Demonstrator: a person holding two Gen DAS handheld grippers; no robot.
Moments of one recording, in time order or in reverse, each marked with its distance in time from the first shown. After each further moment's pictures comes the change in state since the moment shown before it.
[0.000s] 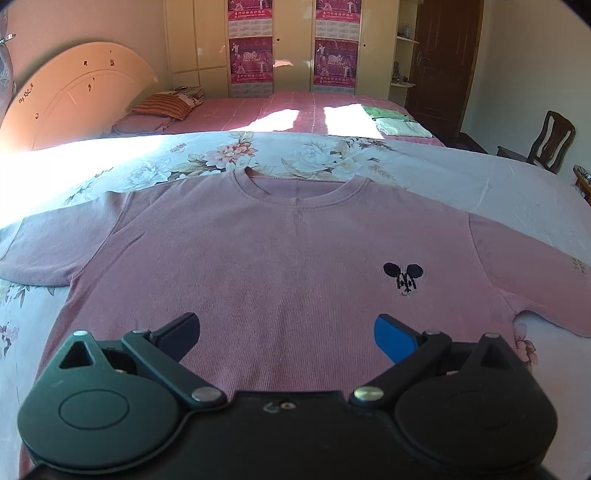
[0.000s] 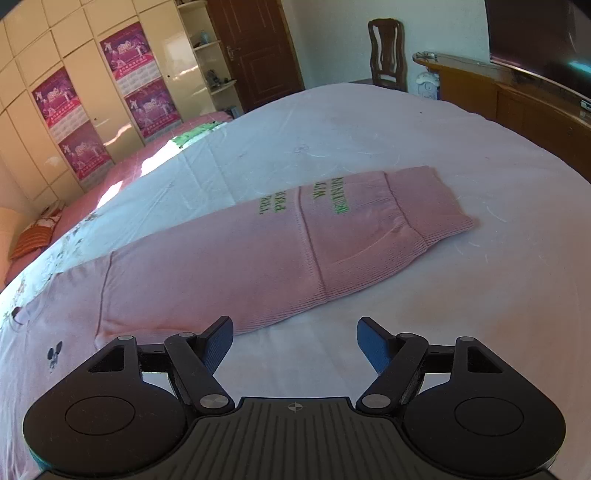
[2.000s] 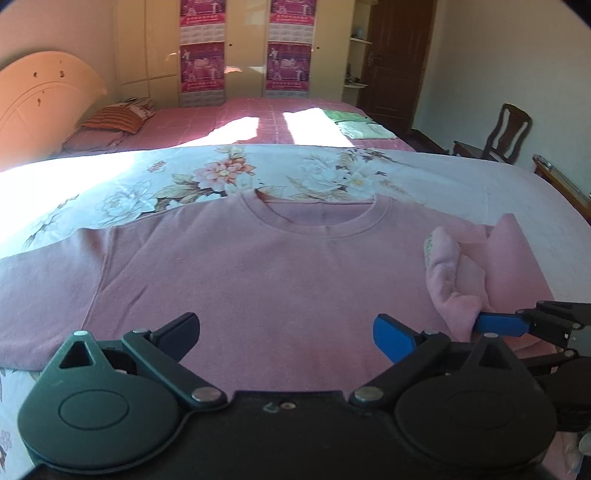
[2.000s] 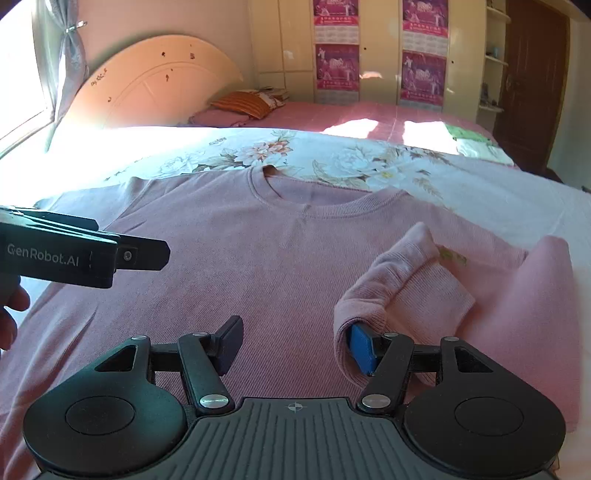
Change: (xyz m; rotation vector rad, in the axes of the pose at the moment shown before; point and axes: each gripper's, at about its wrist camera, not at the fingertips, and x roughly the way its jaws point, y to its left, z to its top) left arm 0.058 0.087 0.041 0.123 -0.029 -0.206; right arm 0.039 0.324 -0.125 -0.689 0.102 0.443
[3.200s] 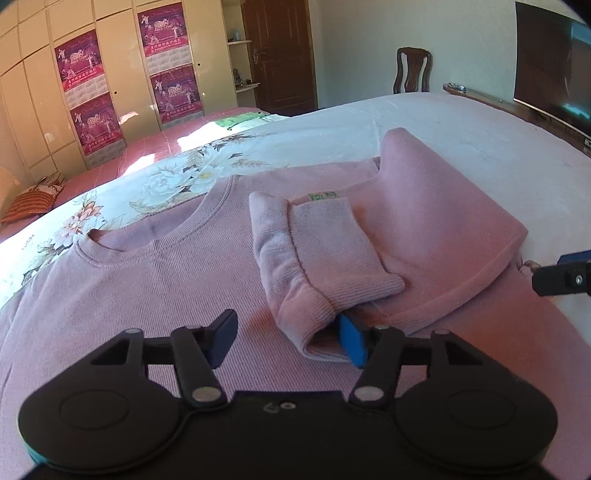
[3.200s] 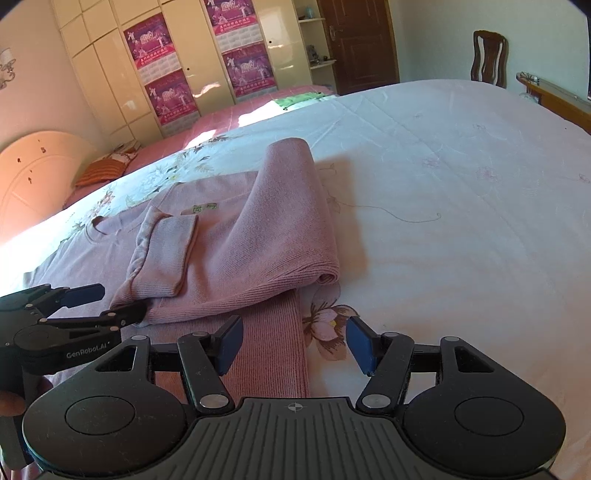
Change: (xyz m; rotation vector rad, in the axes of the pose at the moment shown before) left arm 0.064 -0.123 -0.032 0.329 -0.047 -0.110; right arm -0.102 -0.120 -0.077 0.445 -0.073 -0.247
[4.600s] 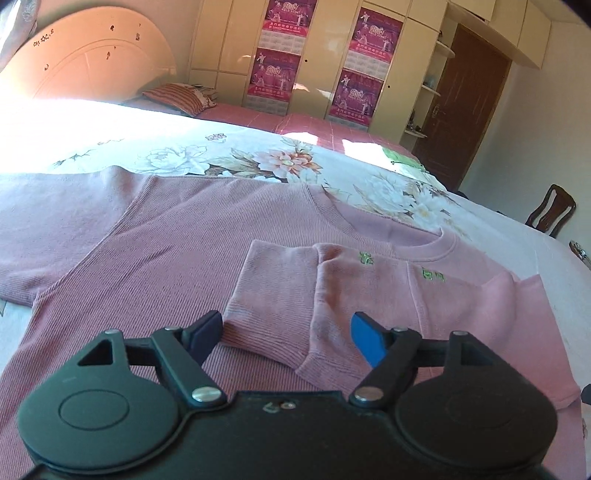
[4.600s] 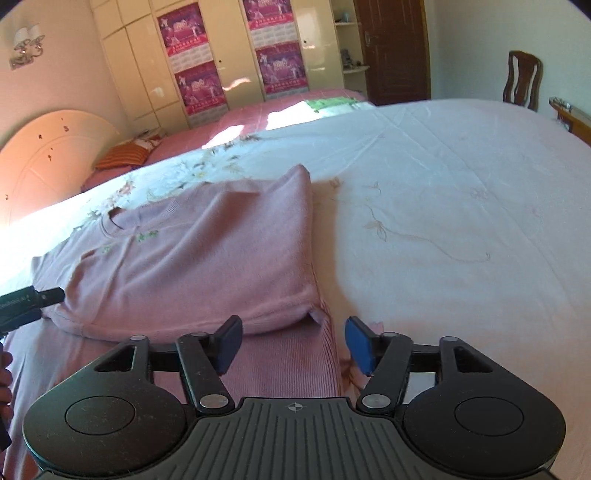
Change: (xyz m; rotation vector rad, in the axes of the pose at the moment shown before) left arm -0.045 0.151 -0.054 -0.634 -0.069 0.233; right arm 0.027 0.027 0.026 -0.127 -0.024 0.057
